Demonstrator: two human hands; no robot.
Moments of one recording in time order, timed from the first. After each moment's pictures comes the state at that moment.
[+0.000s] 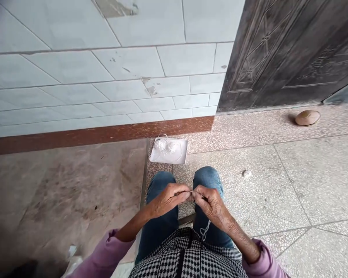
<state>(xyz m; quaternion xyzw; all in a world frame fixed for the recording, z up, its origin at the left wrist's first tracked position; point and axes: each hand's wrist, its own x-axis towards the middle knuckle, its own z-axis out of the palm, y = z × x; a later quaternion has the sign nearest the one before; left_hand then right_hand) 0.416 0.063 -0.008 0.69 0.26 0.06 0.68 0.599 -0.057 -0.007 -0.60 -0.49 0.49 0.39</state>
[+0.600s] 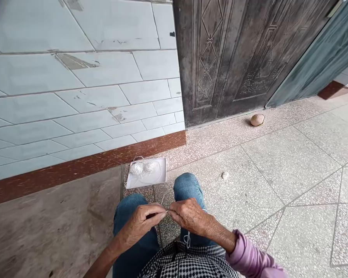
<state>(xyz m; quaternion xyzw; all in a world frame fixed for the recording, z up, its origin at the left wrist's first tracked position) 0.403 0.047 -0.003 0.75 0.28 0.05 0.60 0.595 -0.080 0.000 -0.62 -0.67 0.31 0.27</state>
